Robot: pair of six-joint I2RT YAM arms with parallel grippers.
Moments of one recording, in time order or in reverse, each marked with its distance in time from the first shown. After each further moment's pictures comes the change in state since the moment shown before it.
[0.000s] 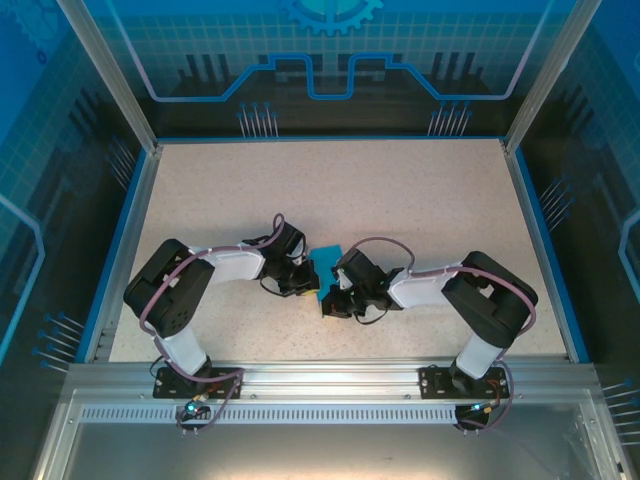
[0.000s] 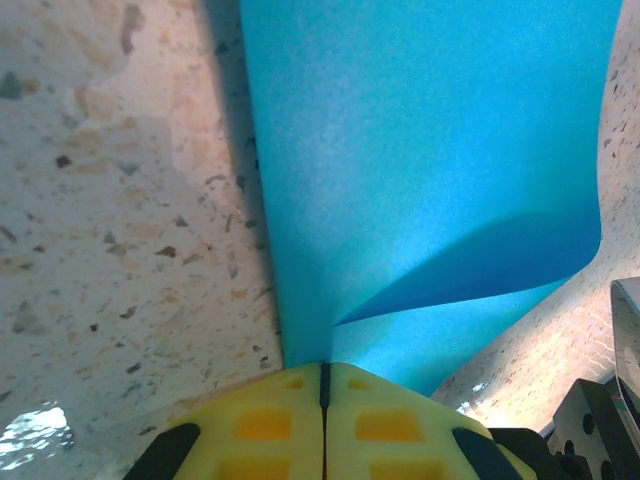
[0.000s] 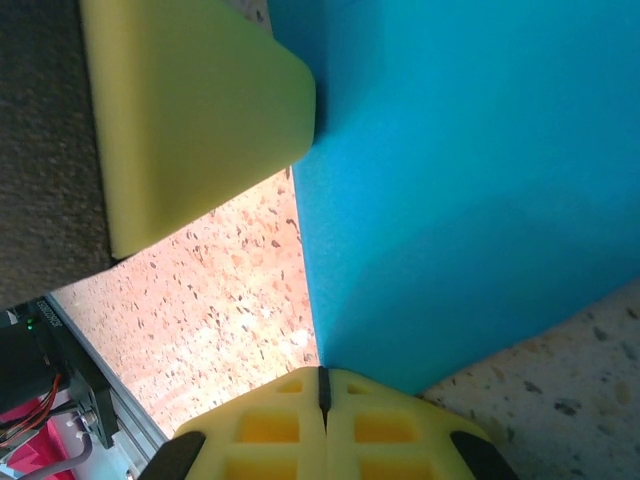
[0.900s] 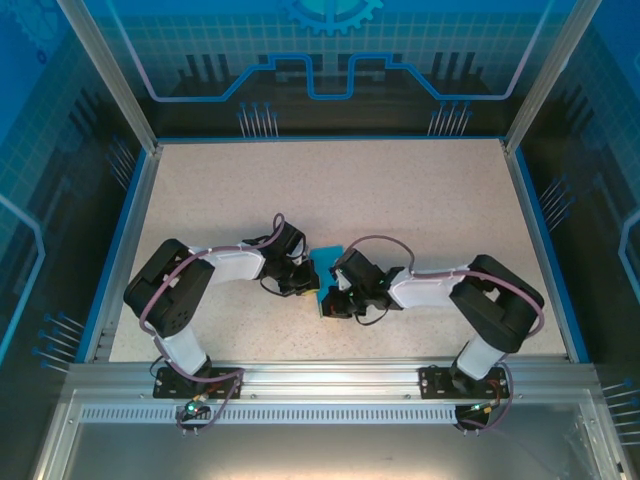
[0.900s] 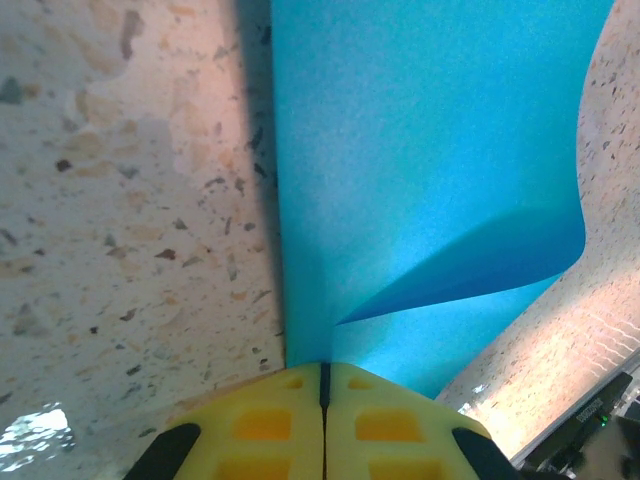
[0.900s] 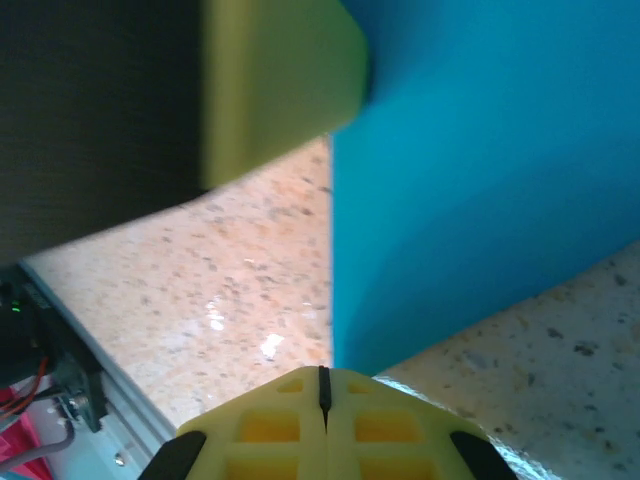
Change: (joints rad) left arm 0.000 0.000 0.001 0.000 -0.003 0.000; right arm 0.017 -0.068 0.027 -0.093 0.038 -0.042
